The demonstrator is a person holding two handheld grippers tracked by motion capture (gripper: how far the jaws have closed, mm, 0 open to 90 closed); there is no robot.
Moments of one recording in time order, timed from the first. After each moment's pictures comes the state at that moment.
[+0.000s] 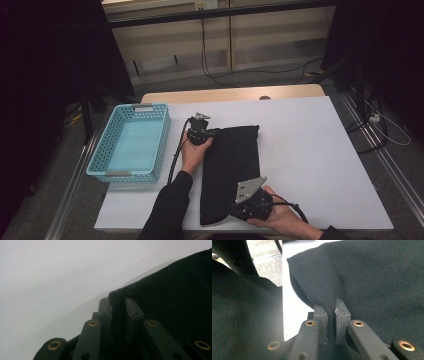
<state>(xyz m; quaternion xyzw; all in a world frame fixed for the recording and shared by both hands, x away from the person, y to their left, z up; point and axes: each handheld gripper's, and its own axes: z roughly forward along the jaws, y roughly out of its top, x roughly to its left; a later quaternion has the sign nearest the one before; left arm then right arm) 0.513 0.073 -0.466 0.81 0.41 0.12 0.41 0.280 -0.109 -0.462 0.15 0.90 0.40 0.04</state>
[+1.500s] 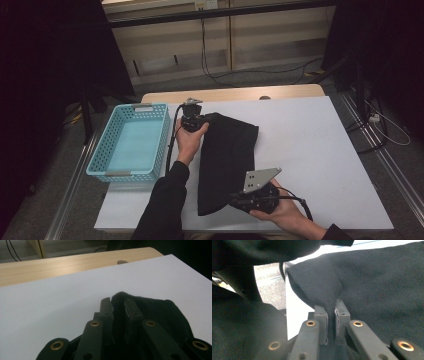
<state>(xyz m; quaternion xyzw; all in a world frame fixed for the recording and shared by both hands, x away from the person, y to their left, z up) 0.516 0.082 -0.406 0.77 0.41 0.12 0.48 0.280 -0.122 -0.427 0.17 0.86 0.47 0.05</state>
